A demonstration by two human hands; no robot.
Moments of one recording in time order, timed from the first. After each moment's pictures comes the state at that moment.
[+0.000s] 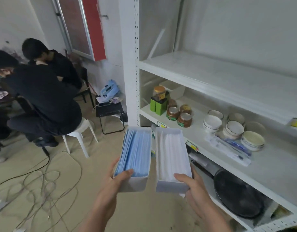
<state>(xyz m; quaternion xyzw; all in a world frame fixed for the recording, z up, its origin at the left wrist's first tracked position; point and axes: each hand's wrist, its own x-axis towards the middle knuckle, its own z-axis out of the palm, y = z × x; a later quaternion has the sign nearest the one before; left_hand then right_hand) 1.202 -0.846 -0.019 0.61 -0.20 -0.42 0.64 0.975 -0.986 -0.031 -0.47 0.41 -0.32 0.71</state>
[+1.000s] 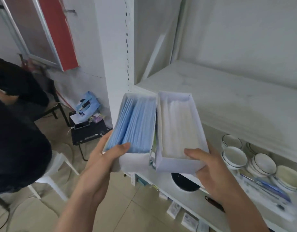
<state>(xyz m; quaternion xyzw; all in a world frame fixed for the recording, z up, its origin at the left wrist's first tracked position) 1.474 -1.156 0.092 0.53 -0.33 -0.44 0.64 1.217 -1.250 0.110 -0.48 0.39 -0.40 0.68</state>
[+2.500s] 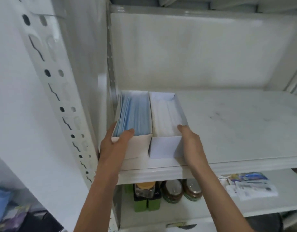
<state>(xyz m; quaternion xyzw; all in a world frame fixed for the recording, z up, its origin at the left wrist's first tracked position) 1.558 -1.567 0.137 0.51 -0.48 -0.50 0.51 1.353 -1.513 0.140 -0.37 0.64 -0.59 0.31</state>
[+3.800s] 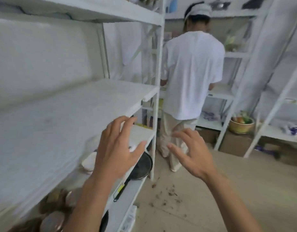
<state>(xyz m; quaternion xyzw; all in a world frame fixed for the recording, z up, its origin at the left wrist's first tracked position) 1.267 -1.362 0.145 -0.05 -0.92 -0.17 0.36 1.201 -1.116 0.123 -0.27 0.89 -0.31 -0.20</state>
